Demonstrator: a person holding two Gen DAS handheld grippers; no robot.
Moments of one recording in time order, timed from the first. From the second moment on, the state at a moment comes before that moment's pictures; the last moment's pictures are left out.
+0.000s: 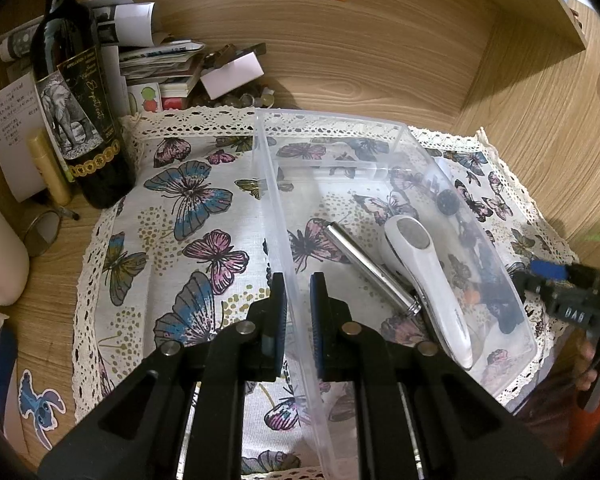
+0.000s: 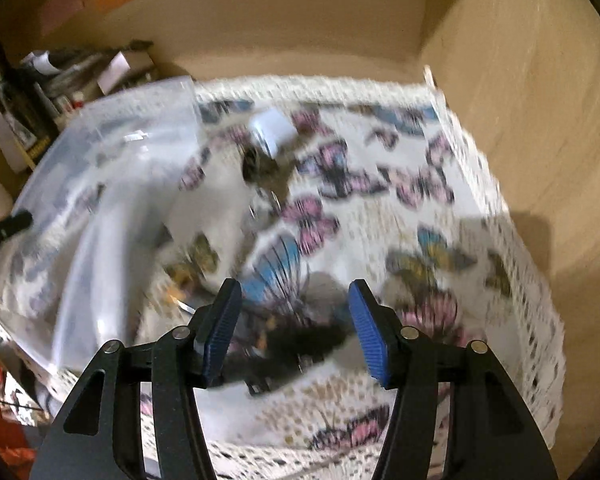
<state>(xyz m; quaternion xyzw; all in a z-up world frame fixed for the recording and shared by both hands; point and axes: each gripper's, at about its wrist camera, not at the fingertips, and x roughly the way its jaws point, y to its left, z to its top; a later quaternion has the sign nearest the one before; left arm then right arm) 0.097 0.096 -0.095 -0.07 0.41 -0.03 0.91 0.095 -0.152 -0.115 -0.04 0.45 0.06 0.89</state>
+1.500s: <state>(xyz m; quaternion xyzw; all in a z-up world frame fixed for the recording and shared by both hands) 0.095 0.103 -0.096 -0.07 0.41 -0.04 0.91 0.090 -0.071 -0.060 -0.06 0.35 0.18 0.92</state>
